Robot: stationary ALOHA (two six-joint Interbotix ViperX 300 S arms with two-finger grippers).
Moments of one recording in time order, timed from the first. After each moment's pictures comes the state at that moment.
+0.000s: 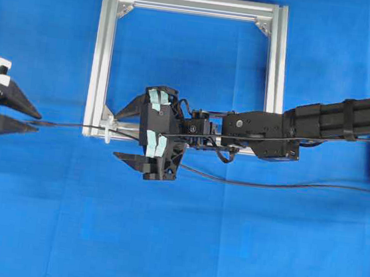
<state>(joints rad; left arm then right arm) -0.12 -0.82 1.39 -0.08 0.05 -0.12 0.04 0.41 0.36 0.03 -0.32 0.05</state>
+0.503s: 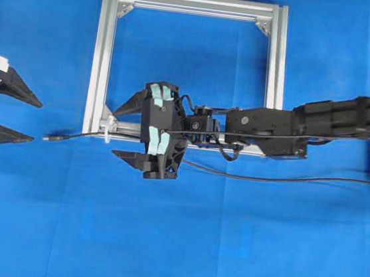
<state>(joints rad) -0.12 -0.93 1.39 -0.08 0.07 -0.12 0.04 0.34 0.36 0.03 -0.26 0.05</state>
